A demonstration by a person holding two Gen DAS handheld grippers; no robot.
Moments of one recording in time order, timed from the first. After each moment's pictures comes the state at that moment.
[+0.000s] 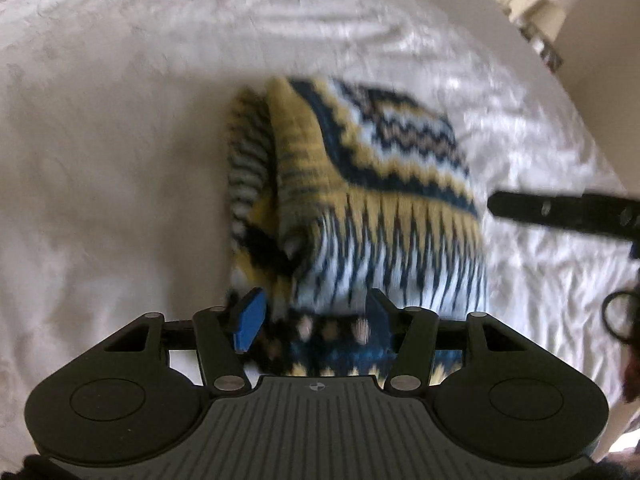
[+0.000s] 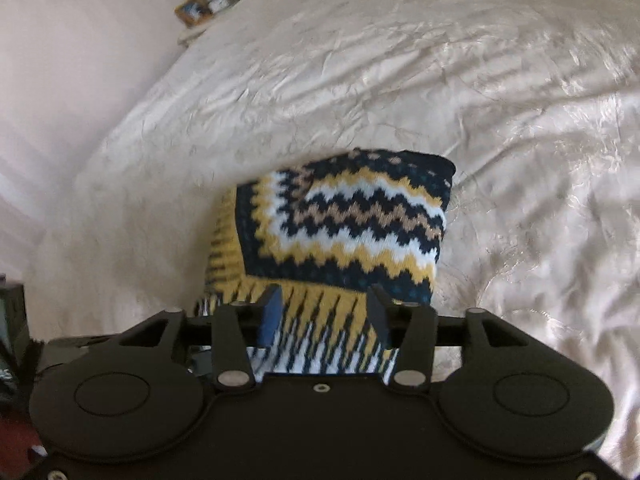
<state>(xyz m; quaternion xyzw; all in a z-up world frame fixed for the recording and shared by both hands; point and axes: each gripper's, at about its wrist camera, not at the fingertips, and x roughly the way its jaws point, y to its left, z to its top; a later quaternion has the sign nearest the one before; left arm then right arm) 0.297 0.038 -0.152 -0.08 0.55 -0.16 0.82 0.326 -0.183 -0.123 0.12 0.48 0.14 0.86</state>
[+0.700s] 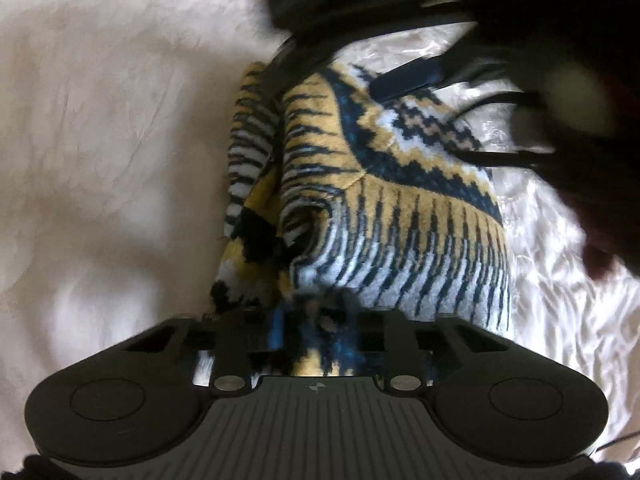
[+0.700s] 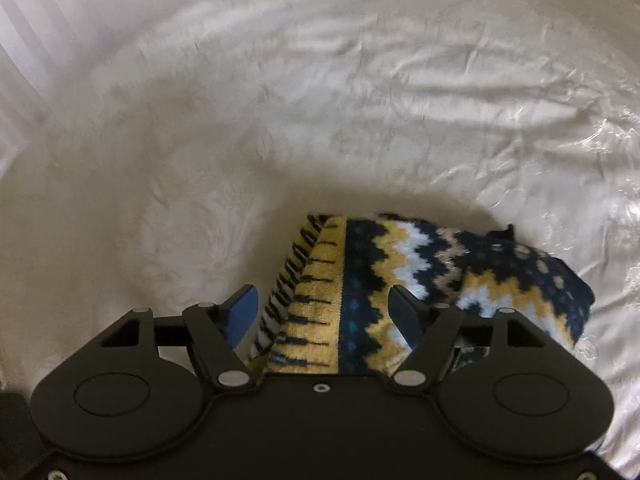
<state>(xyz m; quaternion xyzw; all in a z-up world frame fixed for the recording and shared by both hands) 0.285 0.041 -0.173 -0.11 0.51 -0.13 0.84 0.427 -0.031 -0.147 -0.06 0.53 0.21 0.82</state>
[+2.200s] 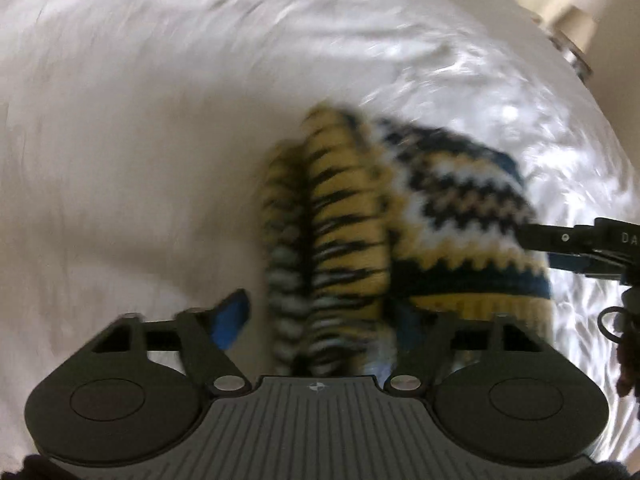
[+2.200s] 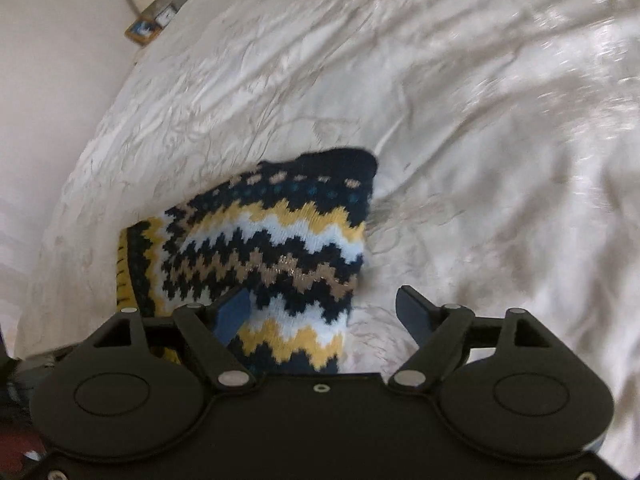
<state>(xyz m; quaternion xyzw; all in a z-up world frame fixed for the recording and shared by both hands) 0.366 0.061 -0.177 -0.09 0.54 -0.11 0.83 0.411 -0.234 -0.197 0.21 0.52 0.12 0.82</state>
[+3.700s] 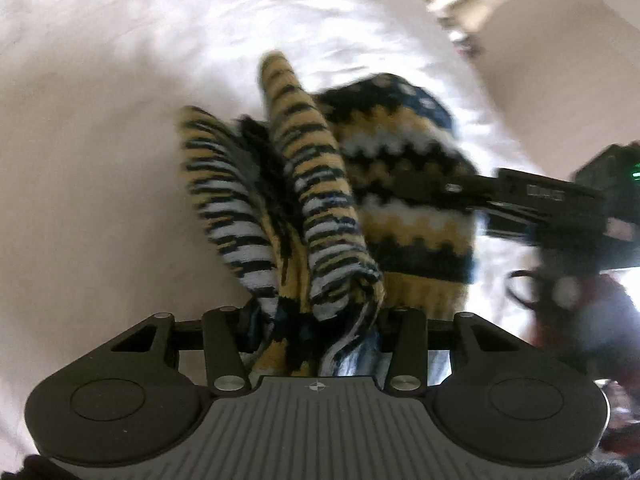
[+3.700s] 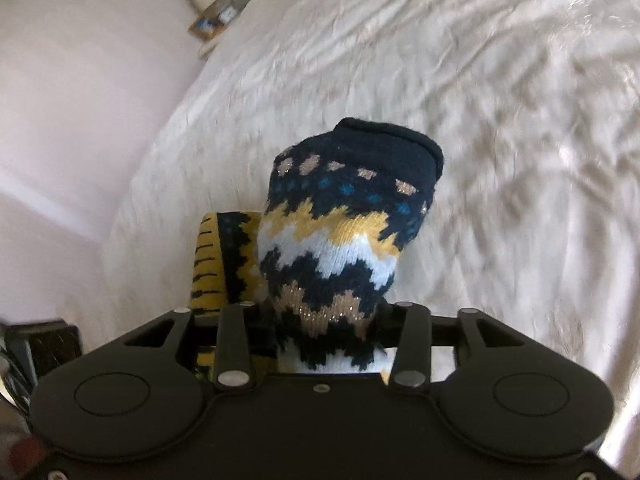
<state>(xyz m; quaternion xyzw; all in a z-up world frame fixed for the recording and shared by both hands) 0.196 0.051 -0.175 -0.16 0.55 -0.25 0.78 0.218 -0.207 -0.151 0.23 0.49 0.18 0.82</state>
